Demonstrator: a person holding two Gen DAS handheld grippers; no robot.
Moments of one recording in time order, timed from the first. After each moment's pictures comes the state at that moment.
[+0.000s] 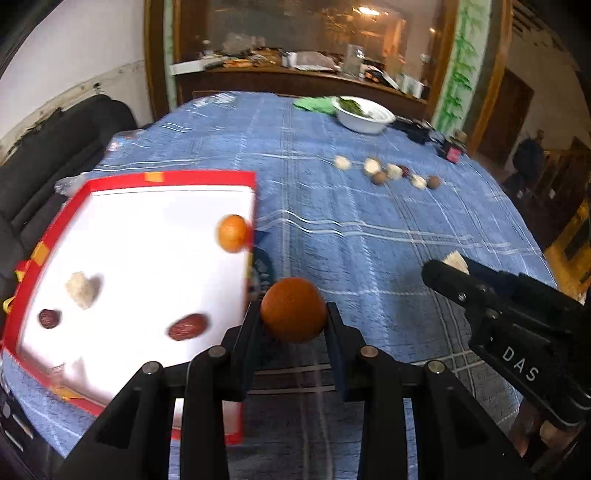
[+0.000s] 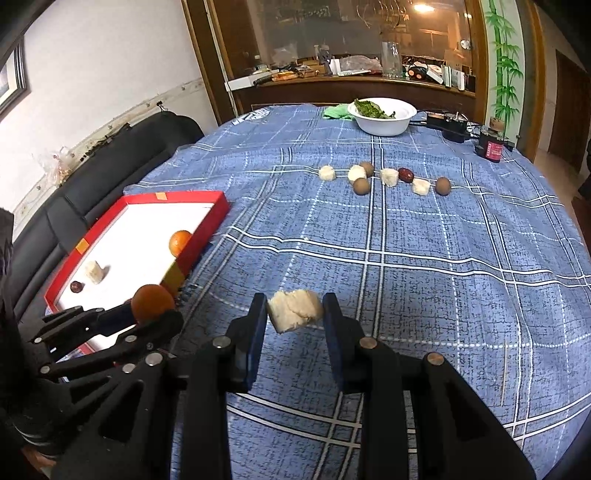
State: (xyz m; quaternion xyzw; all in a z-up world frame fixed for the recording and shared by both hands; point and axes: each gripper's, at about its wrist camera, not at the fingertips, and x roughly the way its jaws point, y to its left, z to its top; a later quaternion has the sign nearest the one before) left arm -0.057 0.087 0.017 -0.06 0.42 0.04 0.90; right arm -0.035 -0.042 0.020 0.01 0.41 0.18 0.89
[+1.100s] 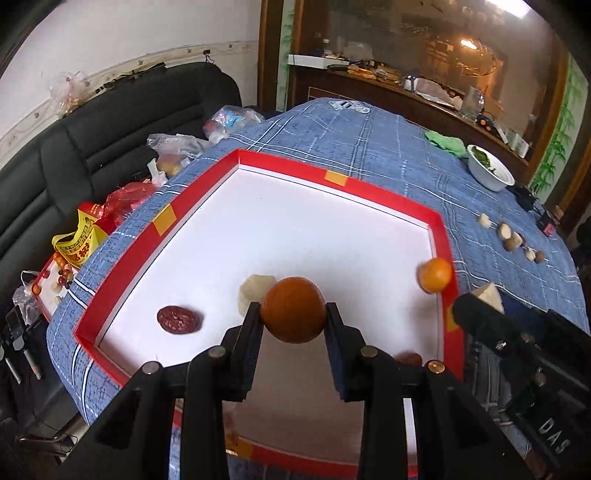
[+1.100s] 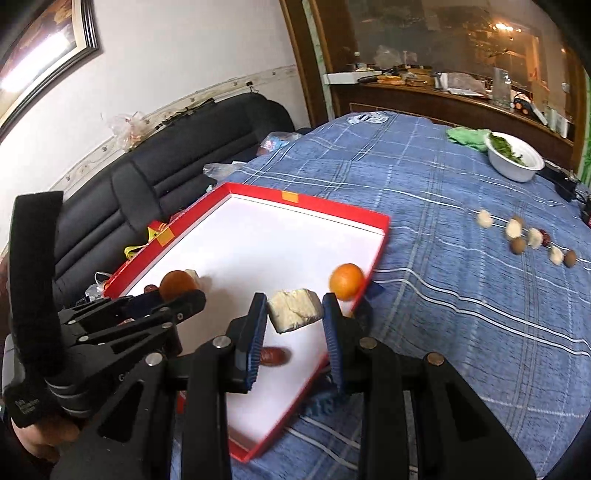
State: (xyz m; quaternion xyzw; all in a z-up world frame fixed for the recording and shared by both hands) left arm -0.070 0.220 0.007 -0.13 0.41 0.20 0.88; right arm -0.026 0.101 0.027 -0.02 0.40 0.33 0.86
